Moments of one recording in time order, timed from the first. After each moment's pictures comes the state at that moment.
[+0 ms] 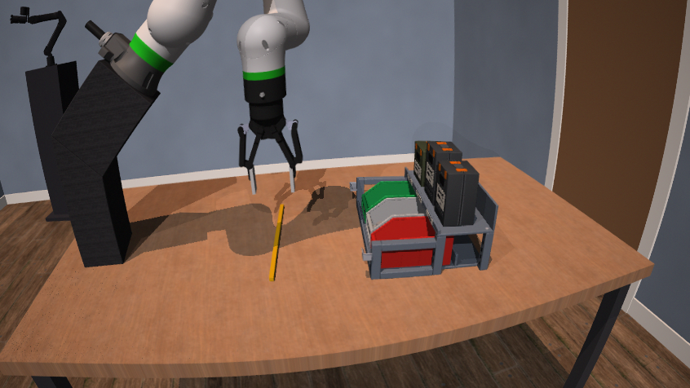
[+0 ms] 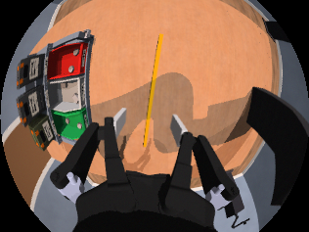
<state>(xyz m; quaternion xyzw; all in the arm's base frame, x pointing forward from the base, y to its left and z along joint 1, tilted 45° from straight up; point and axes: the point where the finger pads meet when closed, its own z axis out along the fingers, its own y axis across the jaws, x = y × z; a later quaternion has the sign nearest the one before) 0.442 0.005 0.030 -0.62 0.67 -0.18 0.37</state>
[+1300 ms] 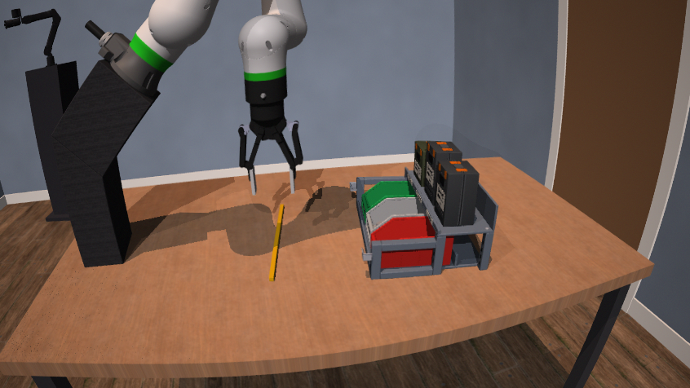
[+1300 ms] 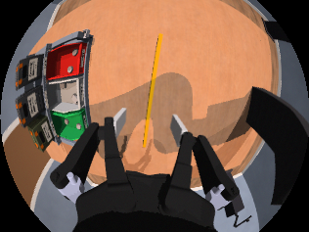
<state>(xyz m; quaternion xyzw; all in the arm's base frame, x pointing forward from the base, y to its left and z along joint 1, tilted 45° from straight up) 0.443 0.005 0.029 -0.62 0.67 -0.18 0.36</state>
